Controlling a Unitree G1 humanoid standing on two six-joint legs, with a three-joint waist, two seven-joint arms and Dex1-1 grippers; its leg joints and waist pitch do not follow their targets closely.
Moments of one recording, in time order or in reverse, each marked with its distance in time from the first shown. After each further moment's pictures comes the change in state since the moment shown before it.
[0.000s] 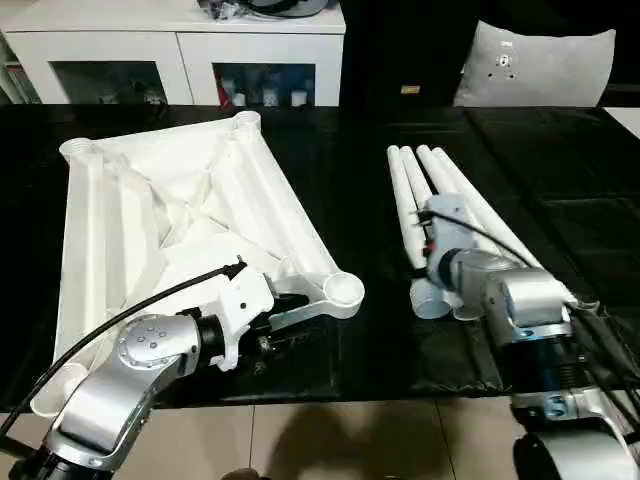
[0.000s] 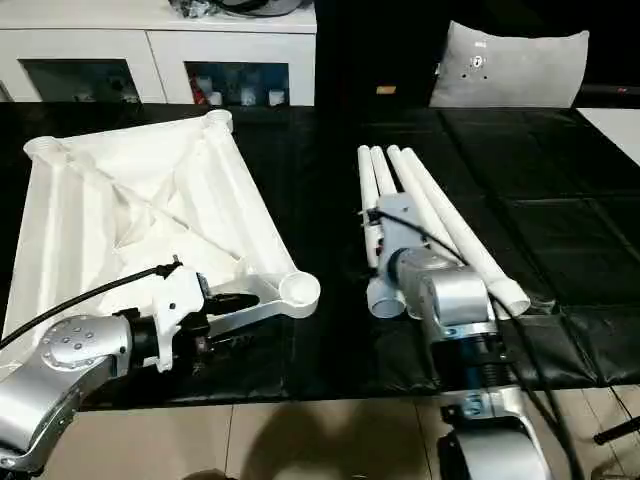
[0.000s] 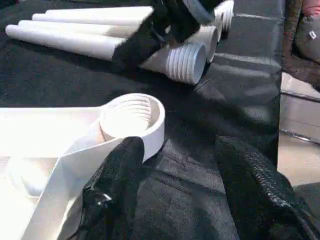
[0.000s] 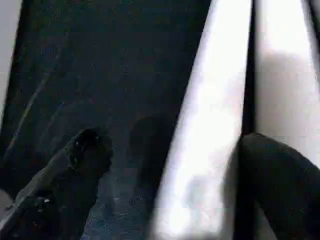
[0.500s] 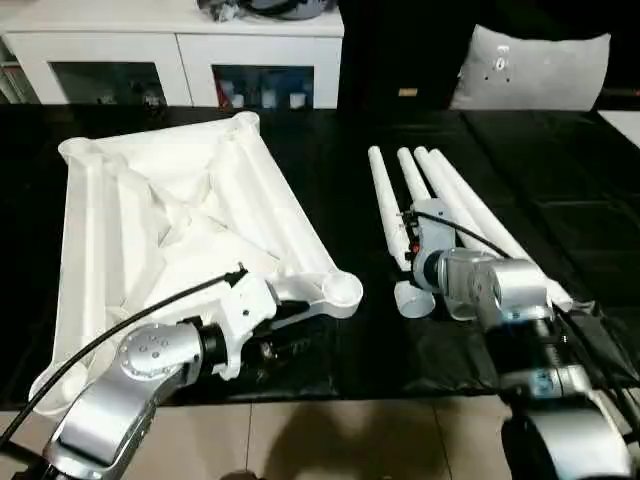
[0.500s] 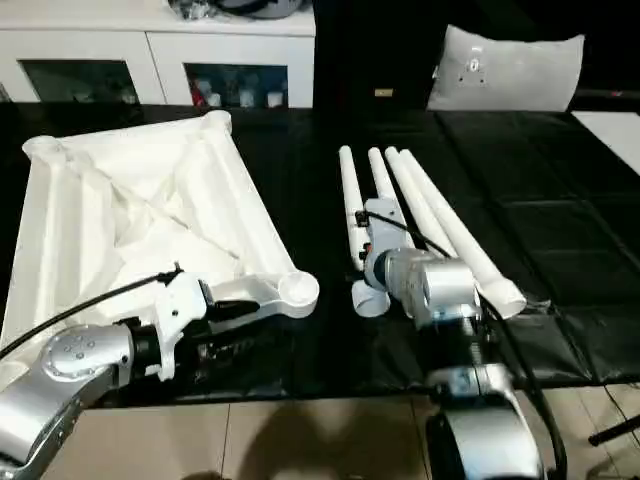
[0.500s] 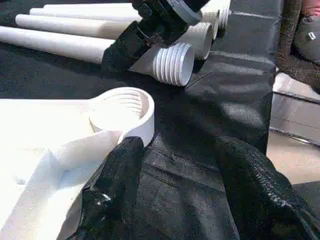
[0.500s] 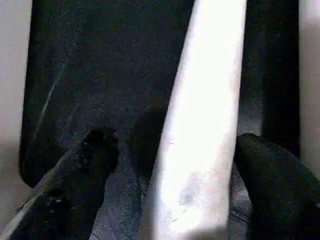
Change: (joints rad) left arm 0.034 0.007 -0.008 -0.038 0.002 0.033 0.021; right arm -0.110 0.009 -0.034 0.199 0.020 0.015 0.036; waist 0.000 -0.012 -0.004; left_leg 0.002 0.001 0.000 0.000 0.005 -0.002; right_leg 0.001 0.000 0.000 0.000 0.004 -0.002
